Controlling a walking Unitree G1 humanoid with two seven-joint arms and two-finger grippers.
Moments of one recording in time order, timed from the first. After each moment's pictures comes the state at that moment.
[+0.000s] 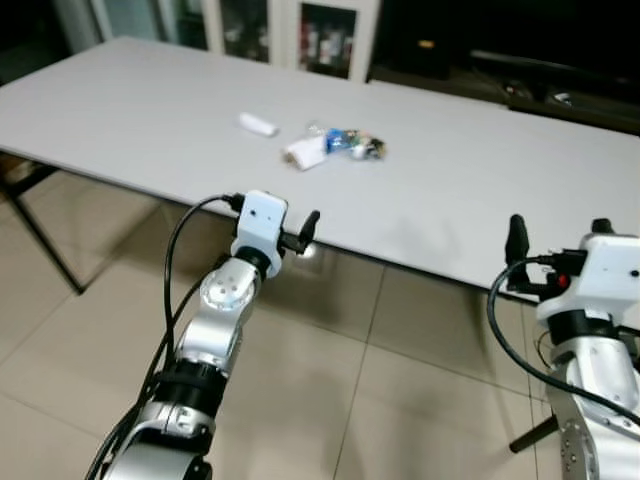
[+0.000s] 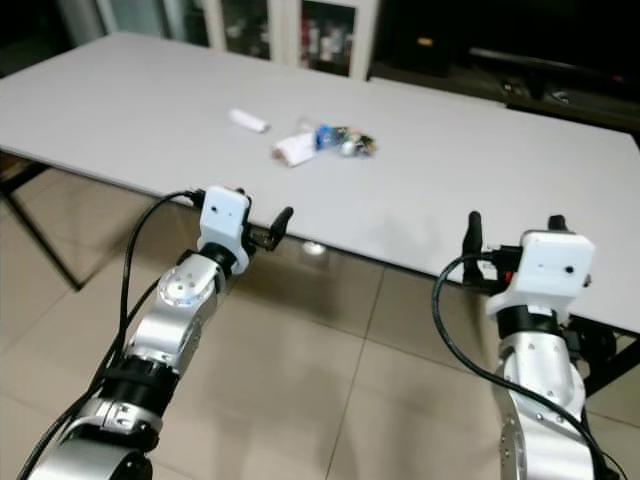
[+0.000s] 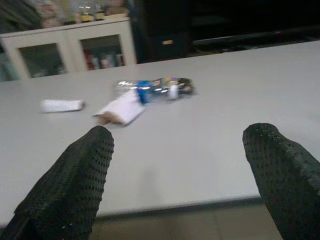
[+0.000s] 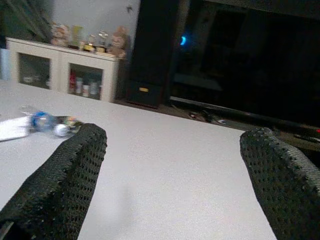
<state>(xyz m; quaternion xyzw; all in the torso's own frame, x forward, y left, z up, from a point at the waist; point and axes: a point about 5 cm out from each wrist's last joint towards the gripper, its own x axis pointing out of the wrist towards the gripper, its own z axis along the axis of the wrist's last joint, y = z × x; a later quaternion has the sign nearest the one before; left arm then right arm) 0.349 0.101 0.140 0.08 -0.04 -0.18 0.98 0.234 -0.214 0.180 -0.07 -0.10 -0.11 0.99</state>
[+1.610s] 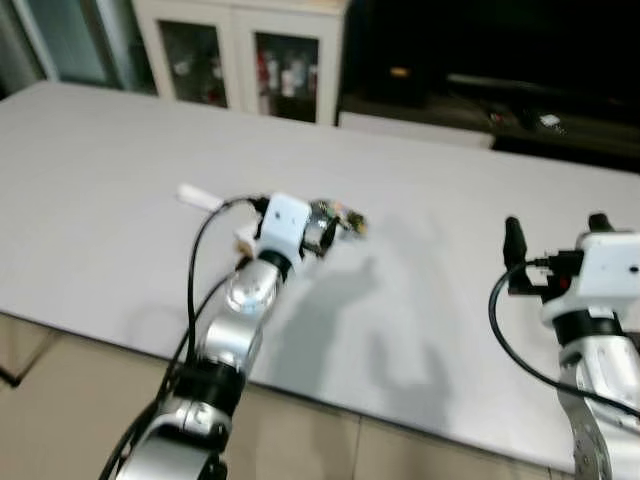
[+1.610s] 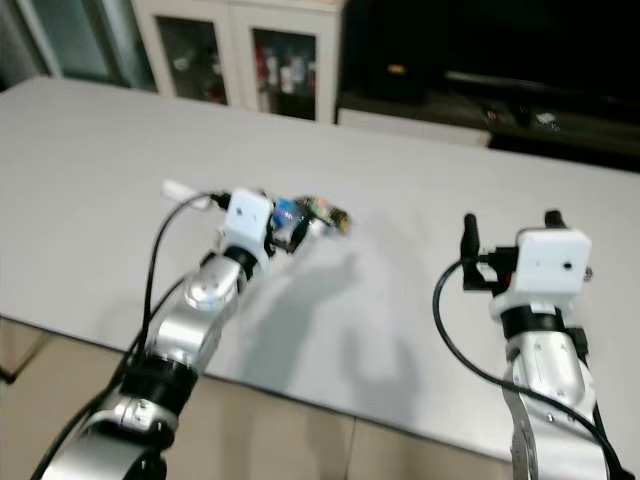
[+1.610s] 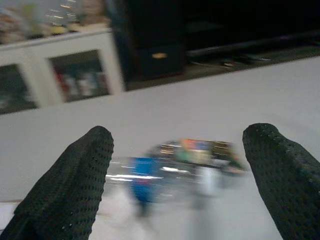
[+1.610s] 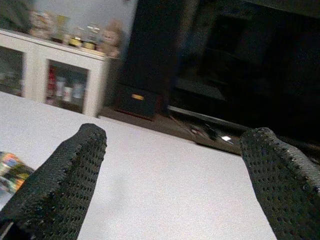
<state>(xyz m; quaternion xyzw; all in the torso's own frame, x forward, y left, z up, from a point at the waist) 0.352 0.087 0.142 0.09 -0.04 -0.18 0.98 0.235 -0.208 0.186 -0.10 -0.10 -0.06 0.99</state>
